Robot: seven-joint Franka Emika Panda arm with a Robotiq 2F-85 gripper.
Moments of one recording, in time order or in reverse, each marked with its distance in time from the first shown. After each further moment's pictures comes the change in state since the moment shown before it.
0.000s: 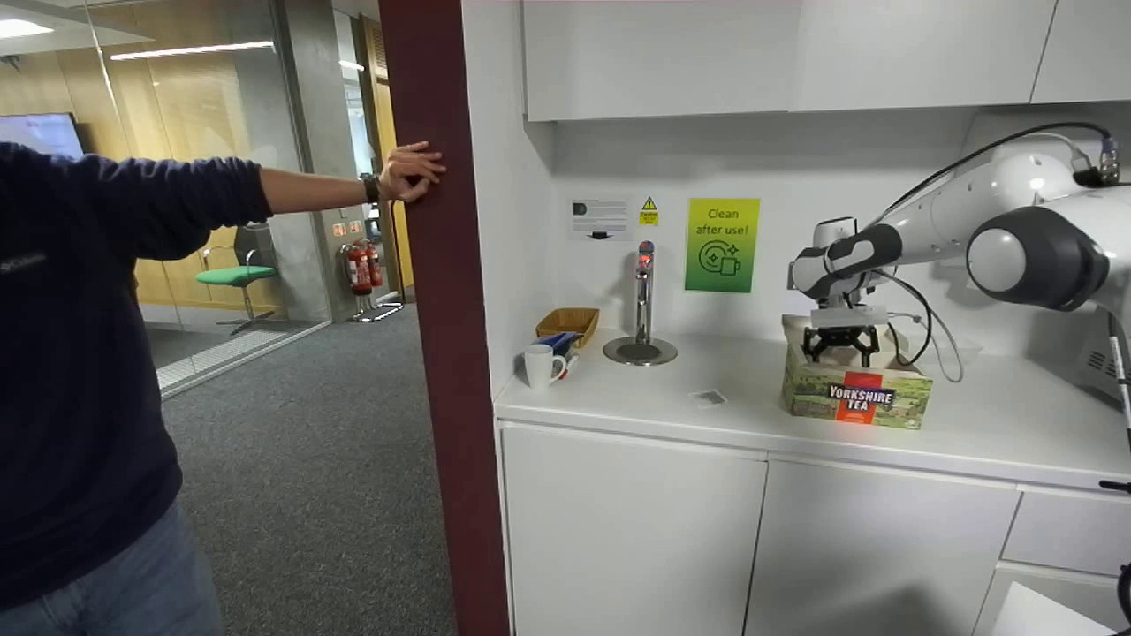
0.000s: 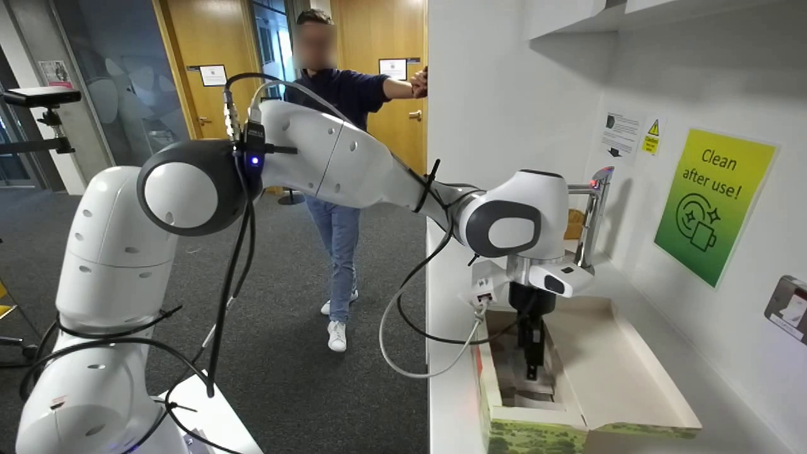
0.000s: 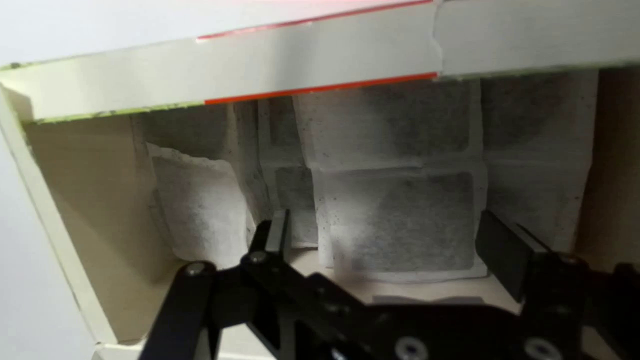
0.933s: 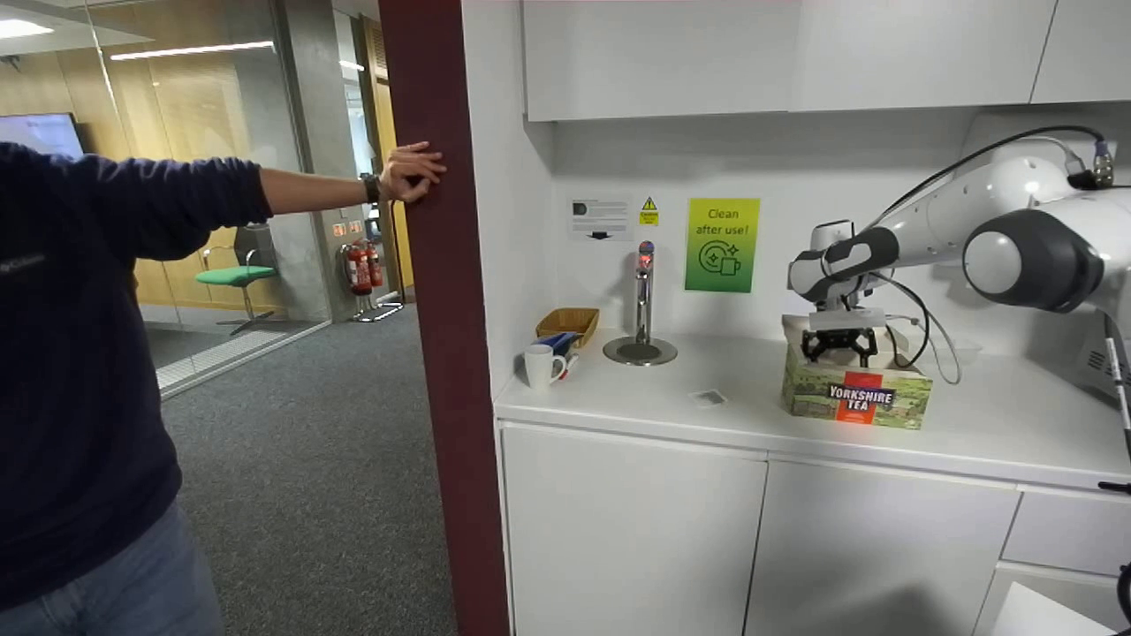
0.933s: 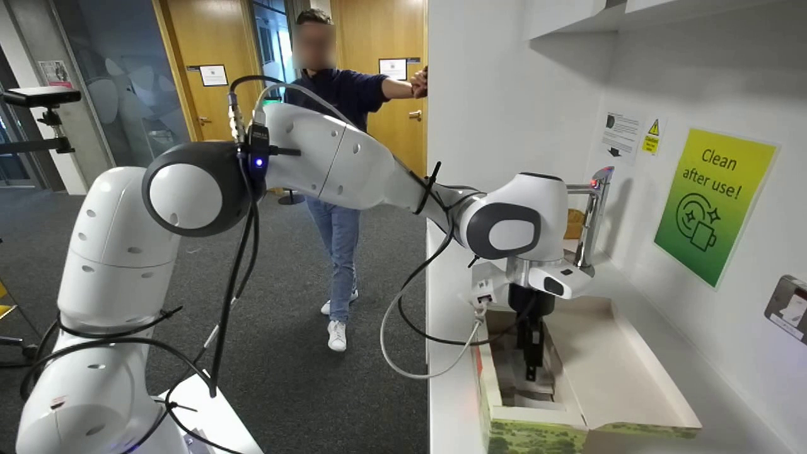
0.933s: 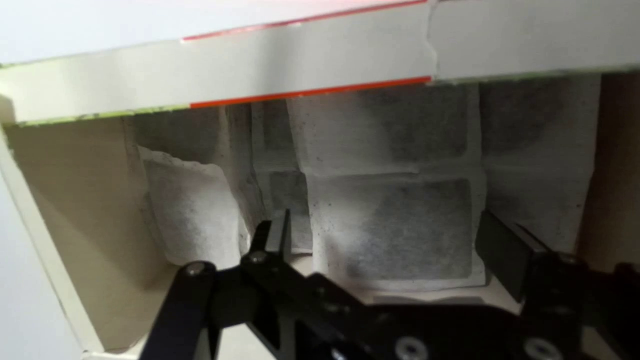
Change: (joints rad) arm 0.002 0.012 0.002 0.004 0.000 0.000 0.000
